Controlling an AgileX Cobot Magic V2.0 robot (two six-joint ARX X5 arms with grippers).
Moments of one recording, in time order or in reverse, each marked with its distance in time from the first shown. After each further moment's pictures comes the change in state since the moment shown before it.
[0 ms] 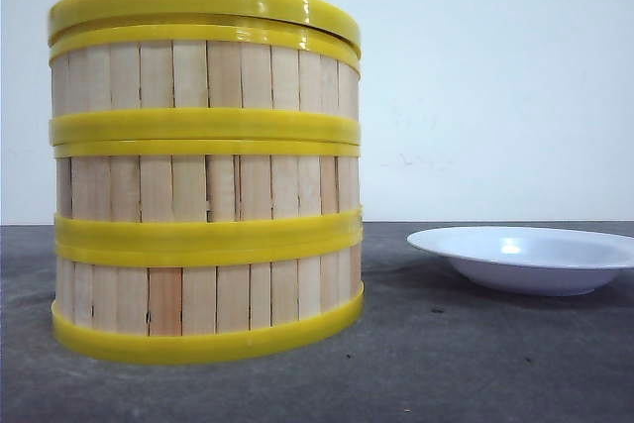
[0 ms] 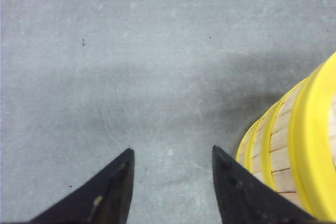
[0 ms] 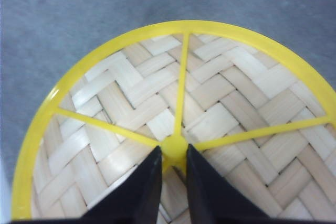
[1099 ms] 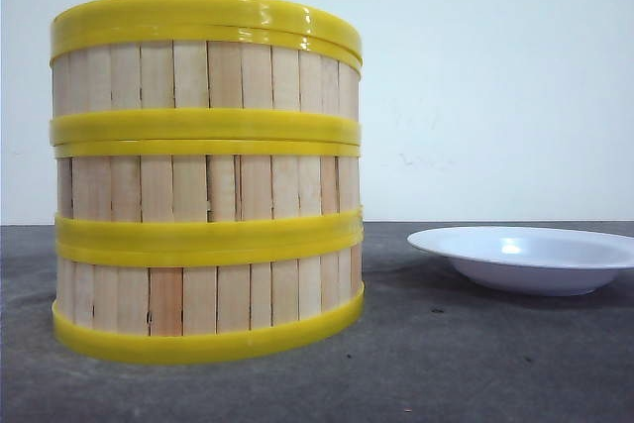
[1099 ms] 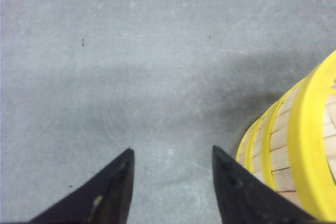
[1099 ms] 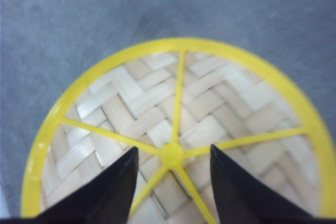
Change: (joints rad) left arm 0.000 0.000 0.000 0.000 0.000 0.003; right arm -0.002 -0.054 0.015 0.003 0.027 -0.010
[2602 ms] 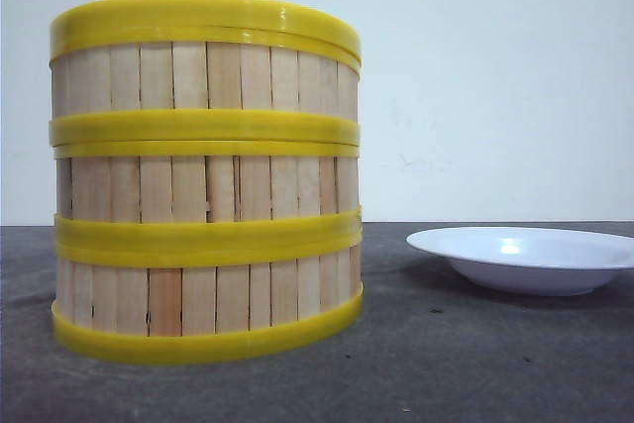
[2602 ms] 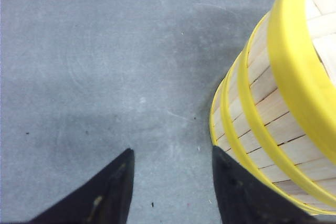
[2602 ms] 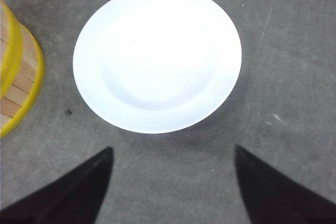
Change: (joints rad) left arm 0.000 -0.316 -0.372 0.064 0.087 -0.053; right arm -0.665 -0.900 -0.853 -0.144 0.099 0.105
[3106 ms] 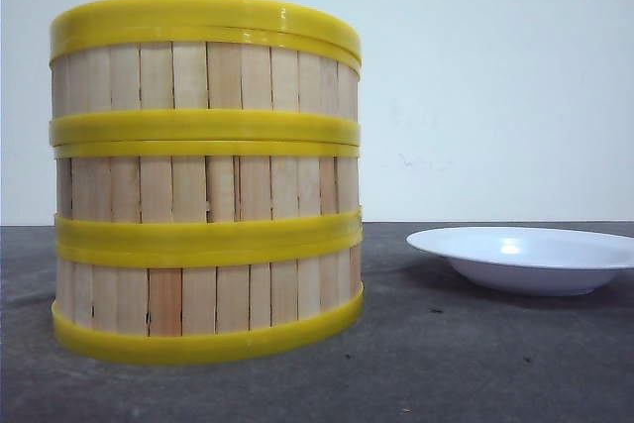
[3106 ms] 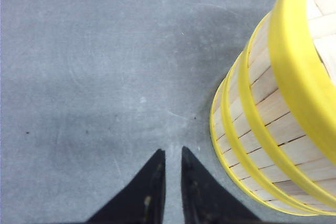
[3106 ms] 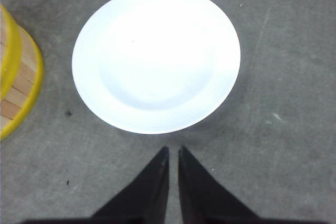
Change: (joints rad) left arm 0.000 0.000 0.000 0.000 -0.001 -0.003; right arm 0.000 0.000 0.000 -0.009 0.000 0.009
